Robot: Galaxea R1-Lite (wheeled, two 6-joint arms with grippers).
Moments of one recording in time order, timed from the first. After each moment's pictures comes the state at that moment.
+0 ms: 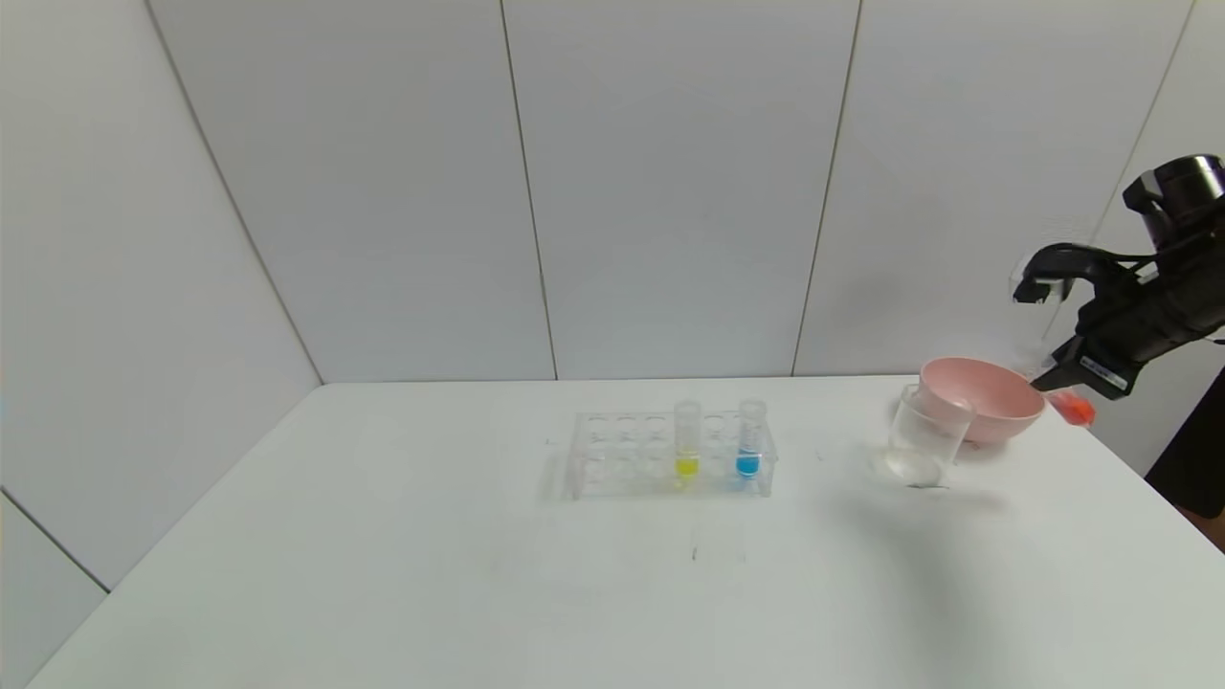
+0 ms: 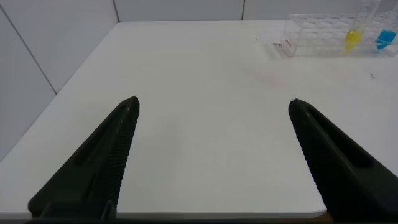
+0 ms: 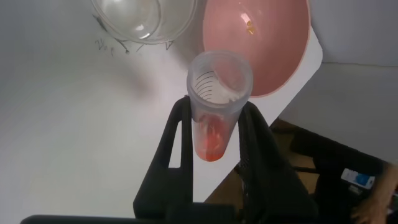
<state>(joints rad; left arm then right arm) 0.00 0.00 0.00 0.02 0.00 -0.02 -0.16 2.07 -1.99 0.86 0.12 -0.97</state>
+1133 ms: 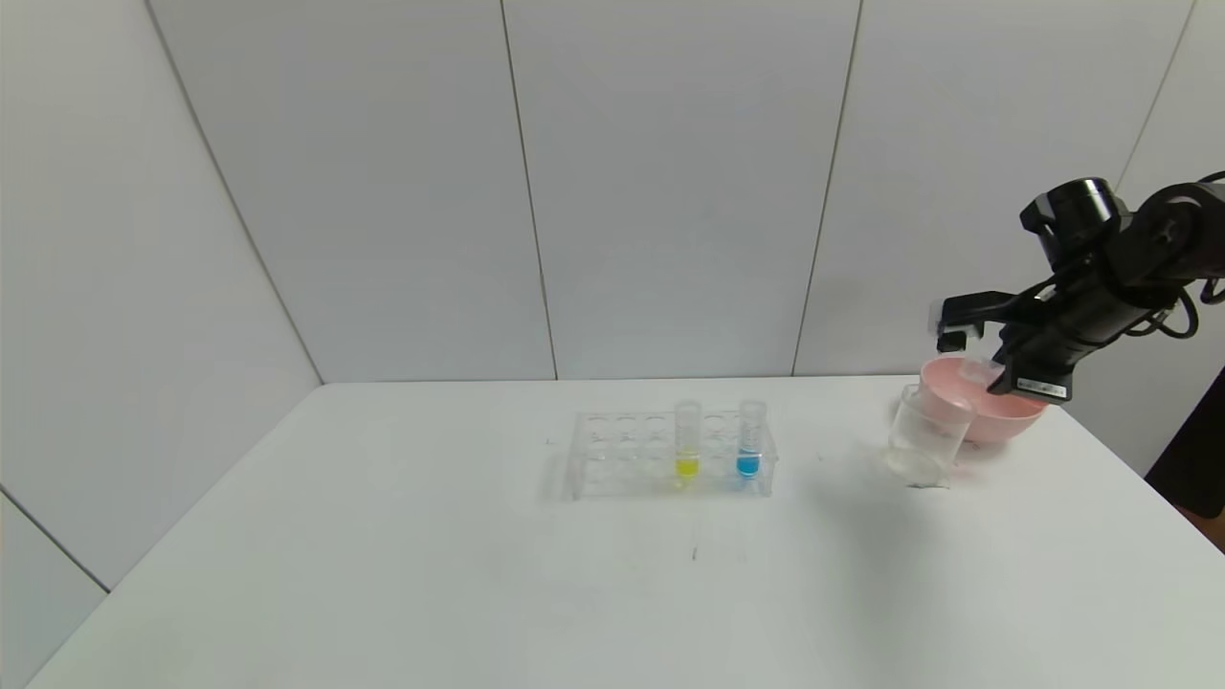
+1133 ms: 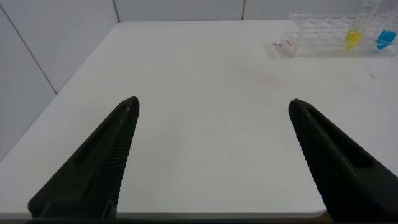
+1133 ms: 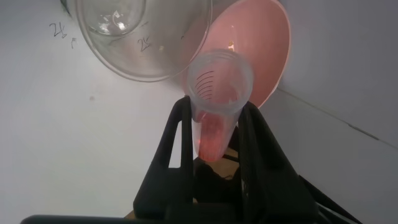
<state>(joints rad) 0.00 0.00 0.00 0.02 0.00 -0.02 -0.02 2.16 -2.00 0.76 -0.13 -1.22</state>
